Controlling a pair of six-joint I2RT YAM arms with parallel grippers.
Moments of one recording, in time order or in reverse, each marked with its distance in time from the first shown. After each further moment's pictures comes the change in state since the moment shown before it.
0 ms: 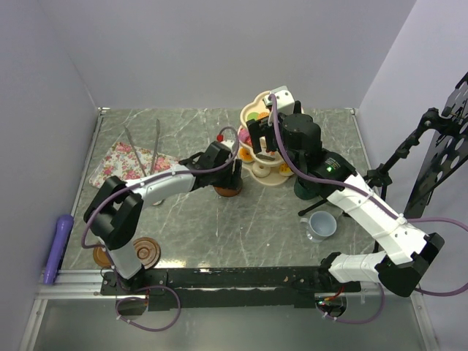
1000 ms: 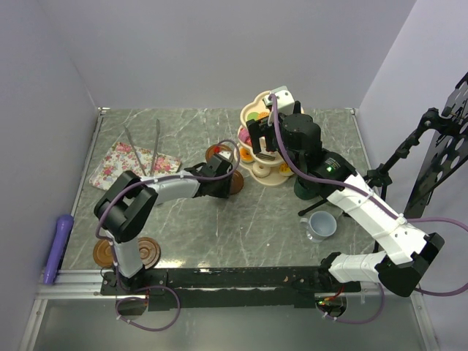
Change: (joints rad) left arm 0.000 0.066 -0.145 0.076 -0.120 -0.006; right arm 0.000 0.000 0.000 0.000 -0.009 0.008
